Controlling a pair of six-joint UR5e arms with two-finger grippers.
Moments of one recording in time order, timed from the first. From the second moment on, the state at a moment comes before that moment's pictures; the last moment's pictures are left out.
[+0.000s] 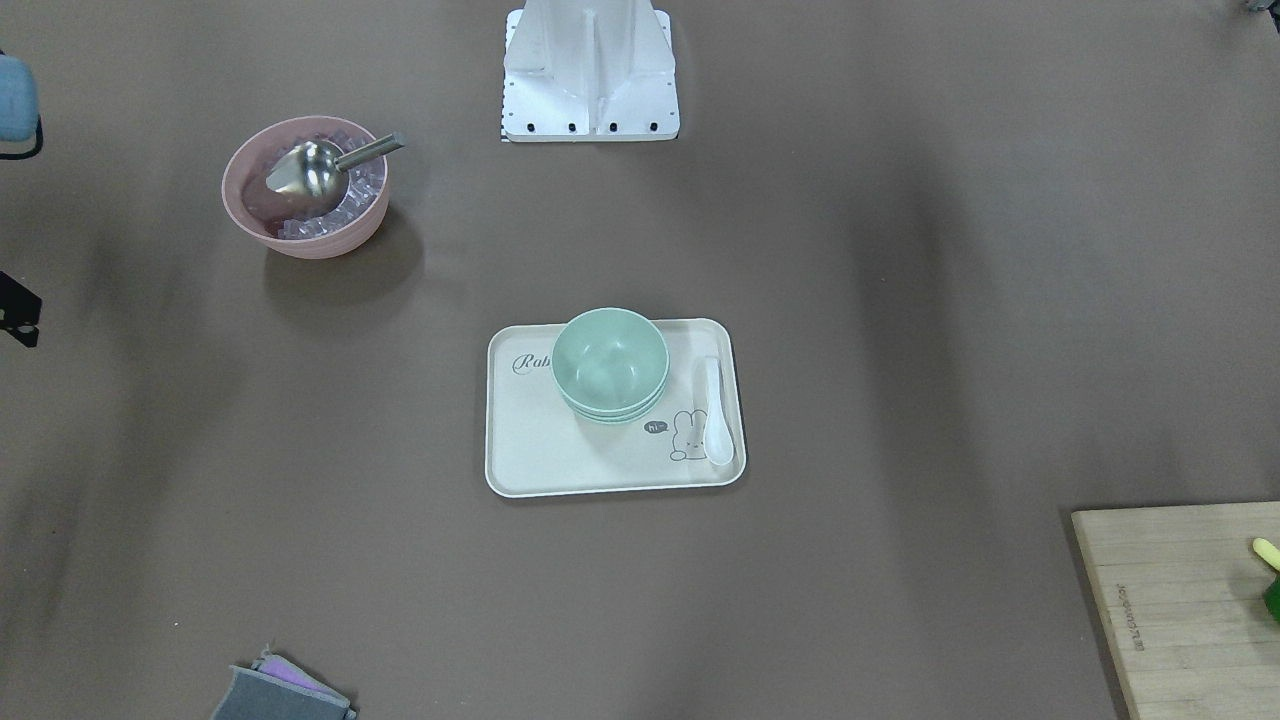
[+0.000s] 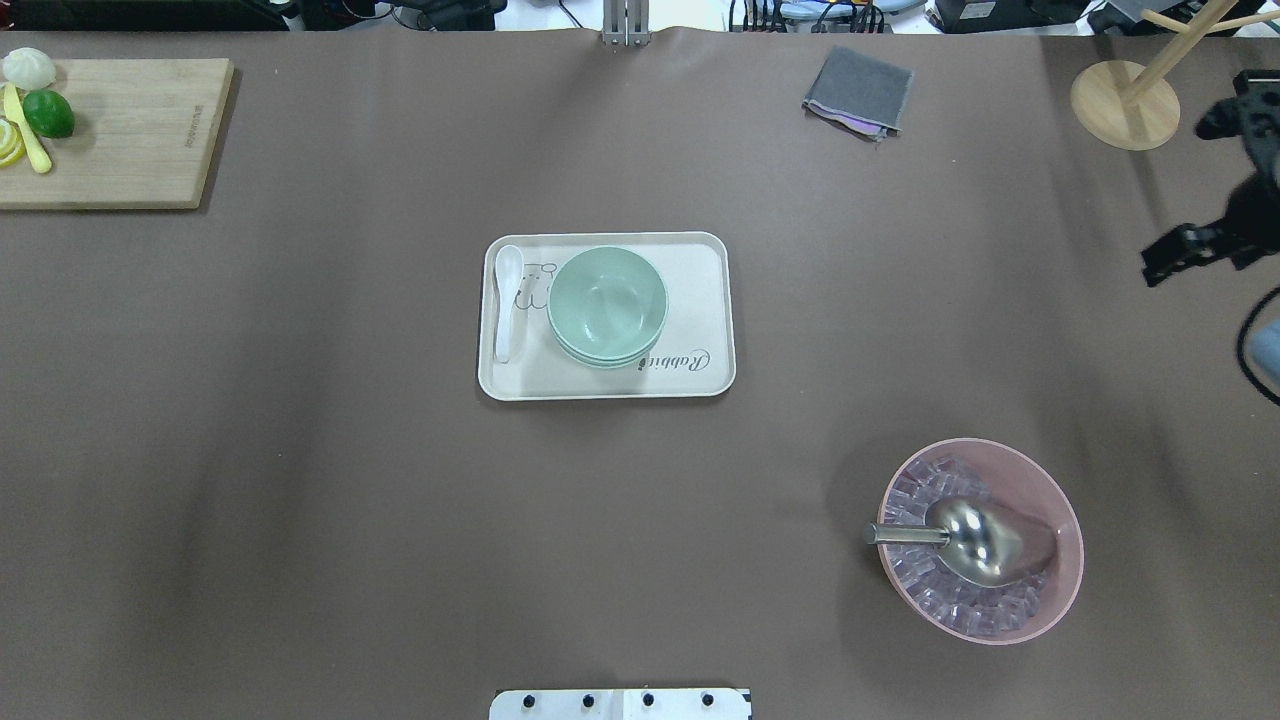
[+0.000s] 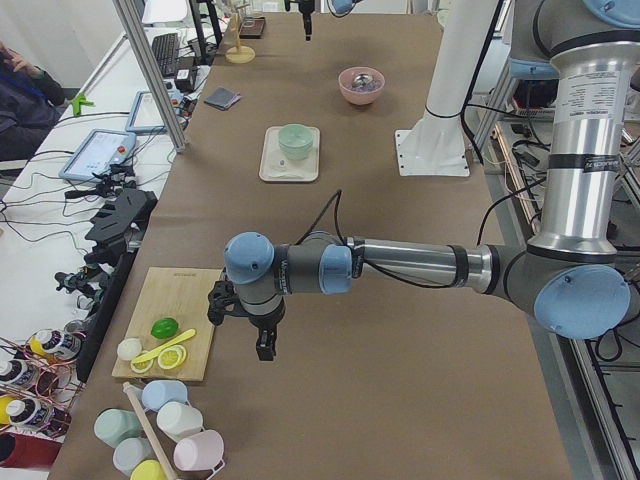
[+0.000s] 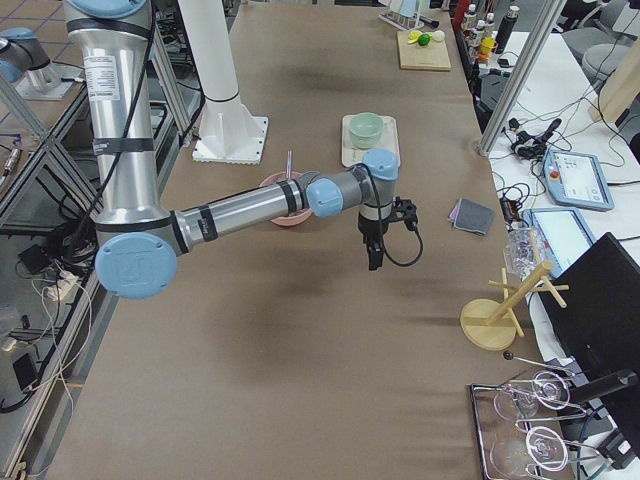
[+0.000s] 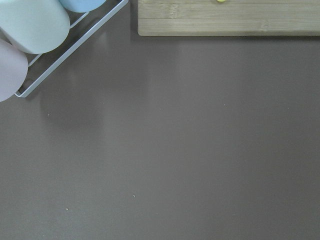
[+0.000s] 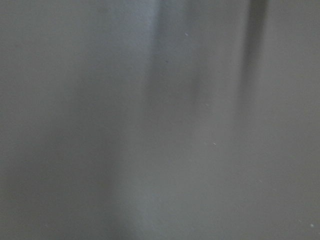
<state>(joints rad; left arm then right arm) -1.60 -1.59 -1.62 -1.48 -2.35 0.04 1.22 -1.60 1.85 -1.53 2.16 0.27</state>
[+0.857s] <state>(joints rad) -1.60 -1.58 -1.61 -1.47 -2.34 0.04 1.42 -1.90 1.92 -1.54 2.18 0.04</state>
